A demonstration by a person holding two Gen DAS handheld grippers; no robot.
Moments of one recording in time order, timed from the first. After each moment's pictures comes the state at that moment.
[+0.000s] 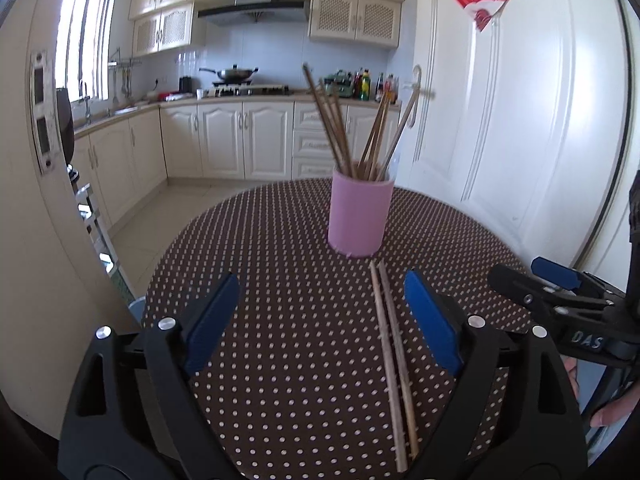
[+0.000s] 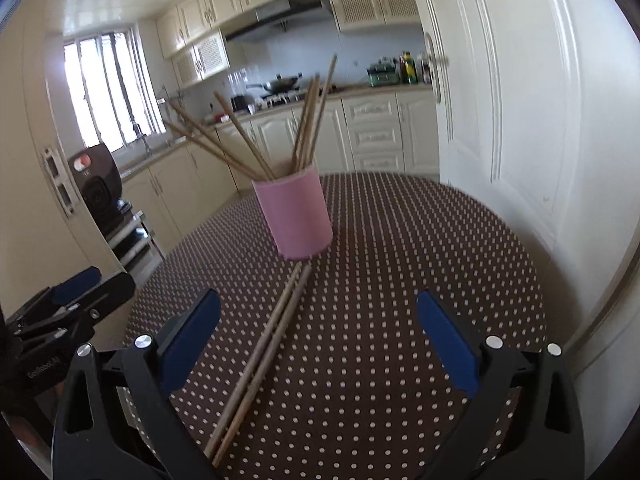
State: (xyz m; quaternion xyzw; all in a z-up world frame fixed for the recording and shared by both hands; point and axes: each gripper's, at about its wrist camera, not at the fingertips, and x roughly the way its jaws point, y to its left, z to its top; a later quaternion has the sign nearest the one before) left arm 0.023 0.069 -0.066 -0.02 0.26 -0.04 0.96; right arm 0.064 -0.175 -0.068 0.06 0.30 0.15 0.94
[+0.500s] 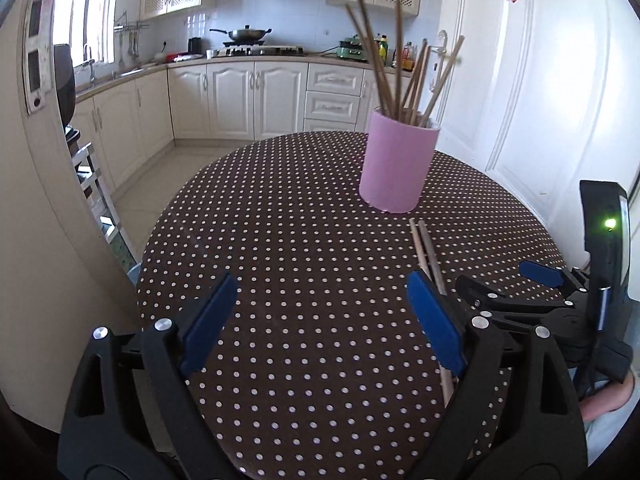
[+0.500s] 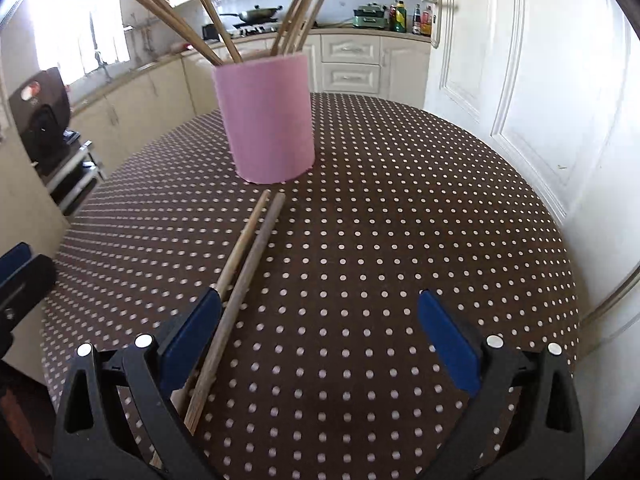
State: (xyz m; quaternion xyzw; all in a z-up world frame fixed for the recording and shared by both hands) left arm 0.053 0.096 -0.105 -0.04 0.32 -0.02 0.95; right arm 0.115 -0.129 -0.131 -0.03 0.40 0.08 0.91
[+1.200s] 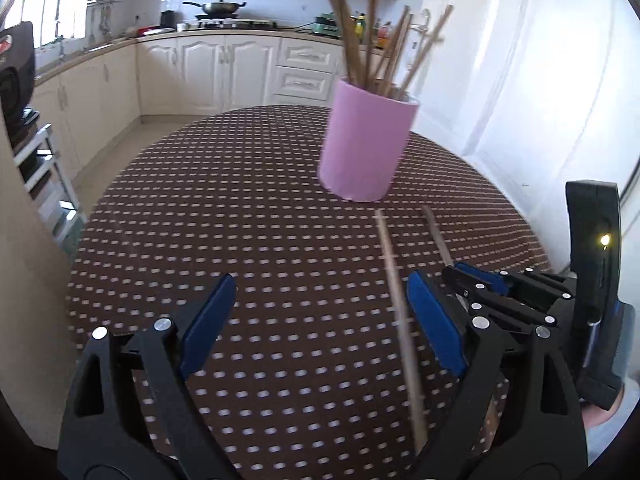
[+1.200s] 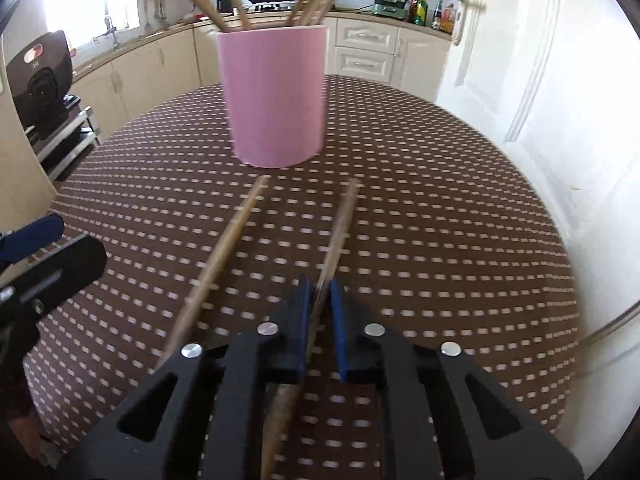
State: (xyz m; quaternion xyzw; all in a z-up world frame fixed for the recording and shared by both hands) left arm 0.093 0.070 -0.123 -0.06 0.36 -0.09 0.93; right arm 0.130 -0.135 -0.140 -0.08 0.42 0.09 0.90
